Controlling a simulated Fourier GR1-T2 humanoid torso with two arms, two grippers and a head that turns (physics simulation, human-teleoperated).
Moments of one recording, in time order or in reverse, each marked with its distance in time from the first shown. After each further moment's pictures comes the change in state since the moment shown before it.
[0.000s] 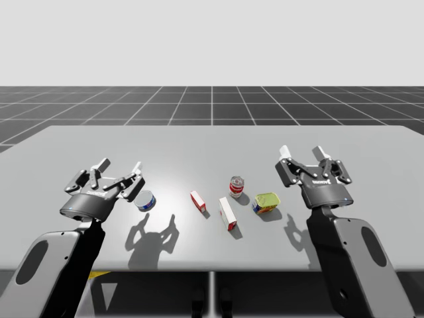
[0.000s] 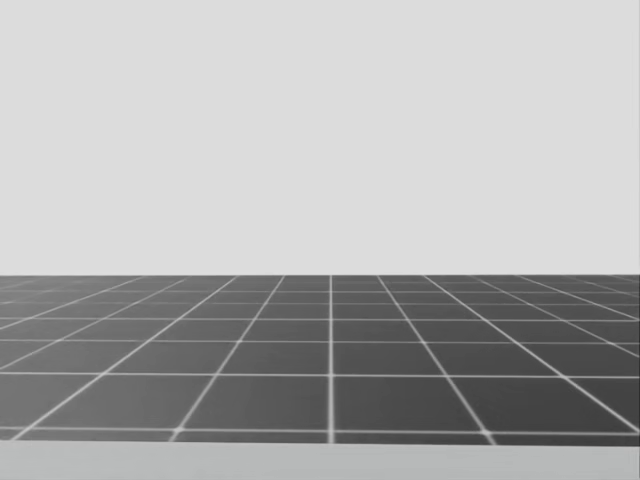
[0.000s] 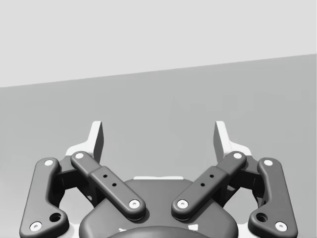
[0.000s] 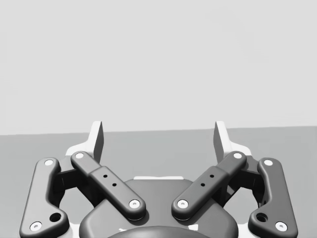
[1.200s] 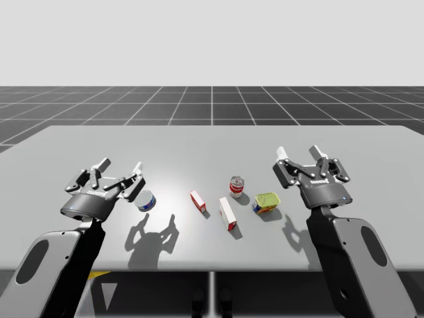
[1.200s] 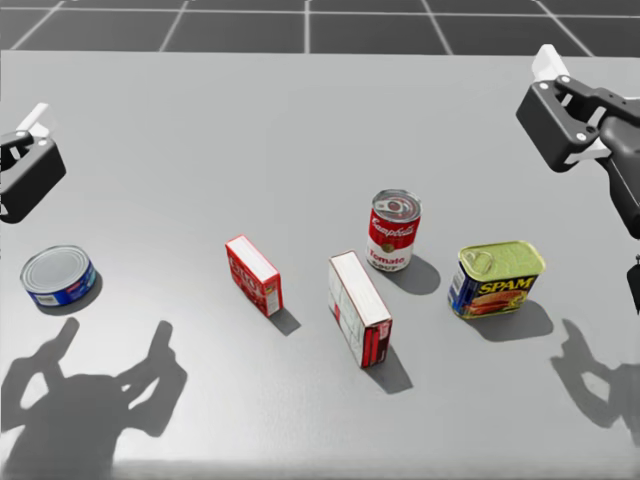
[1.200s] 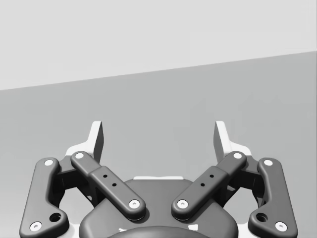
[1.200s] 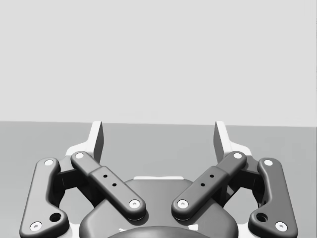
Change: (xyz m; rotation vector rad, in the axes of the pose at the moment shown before) left arm 0.000 0.000 -0.001 -0.006 0.000 -0.015; right arm 0.002 0.002 -0.001 0.040 0.027 0.031
